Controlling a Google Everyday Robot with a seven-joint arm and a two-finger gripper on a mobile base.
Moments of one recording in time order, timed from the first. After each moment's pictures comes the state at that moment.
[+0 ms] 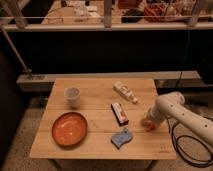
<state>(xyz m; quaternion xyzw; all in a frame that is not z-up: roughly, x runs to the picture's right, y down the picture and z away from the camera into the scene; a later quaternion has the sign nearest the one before) 0.274 0.212 0.848 -0.20 -0.22 -0.49 0.82</state>
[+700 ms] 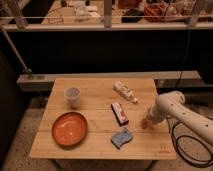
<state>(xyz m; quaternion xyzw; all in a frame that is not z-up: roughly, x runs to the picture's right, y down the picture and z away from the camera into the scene) 0.263 0.195 0.834 -0.20 -0.22 -0.50 0.81</state>
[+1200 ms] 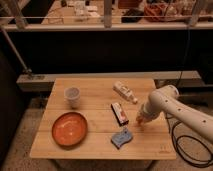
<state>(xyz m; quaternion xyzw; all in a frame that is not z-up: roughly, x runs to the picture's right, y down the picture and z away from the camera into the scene) 0.222 0.176 0.803 -0.18 -0.23 -0.53 0.79</state>
